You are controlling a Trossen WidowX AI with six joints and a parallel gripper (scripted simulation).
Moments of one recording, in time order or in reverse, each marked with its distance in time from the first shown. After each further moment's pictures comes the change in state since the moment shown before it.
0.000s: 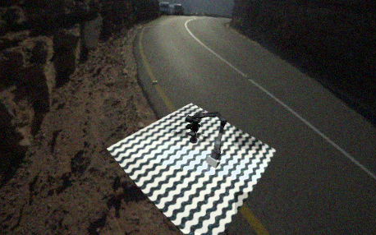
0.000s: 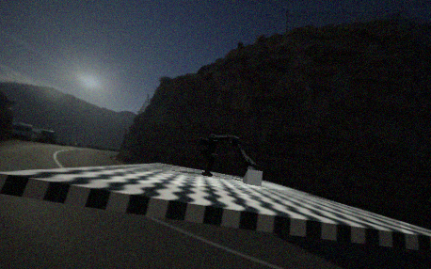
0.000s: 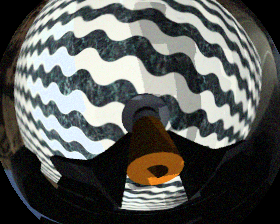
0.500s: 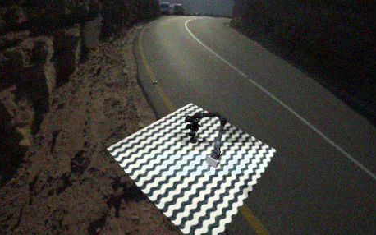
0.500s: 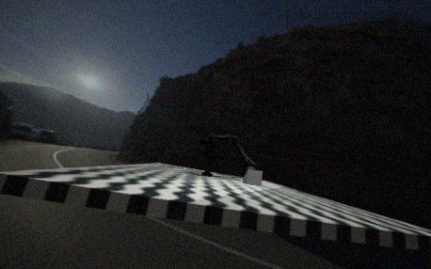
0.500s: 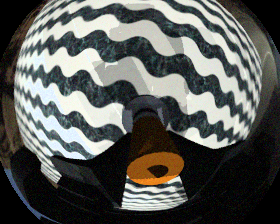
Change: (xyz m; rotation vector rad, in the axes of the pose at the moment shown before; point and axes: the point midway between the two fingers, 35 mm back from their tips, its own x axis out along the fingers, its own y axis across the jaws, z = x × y) arm 0.001 0.000 0.002 -0.004 -0.001 0.000
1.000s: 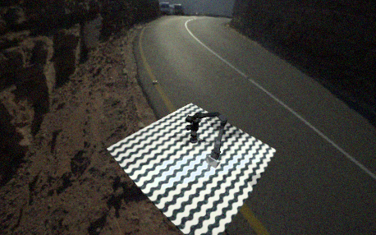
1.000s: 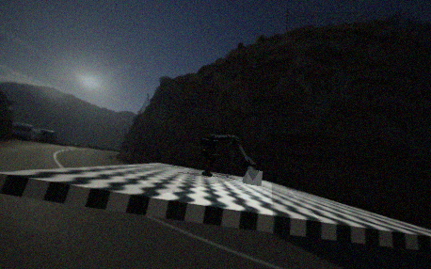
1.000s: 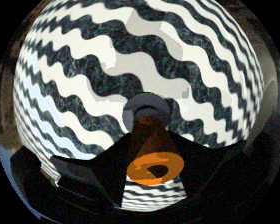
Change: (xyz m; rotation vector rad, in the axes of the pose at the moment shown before) arm -0.001 0.000 -0.005 -0.201 0.004 0.001
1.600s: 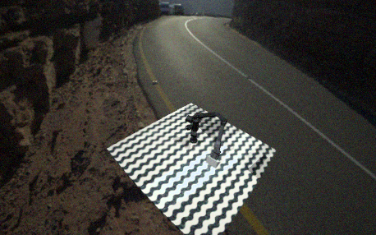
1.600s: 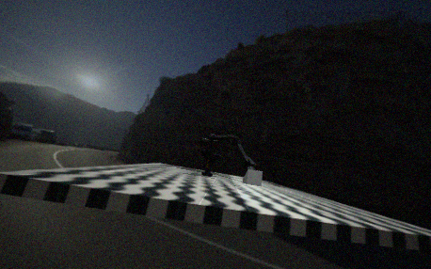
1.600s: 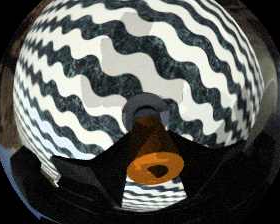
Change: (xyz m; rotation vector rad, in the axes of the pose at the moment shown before) arm -0.001 -0.001 0.000 -0.006 -0.004 -0.001
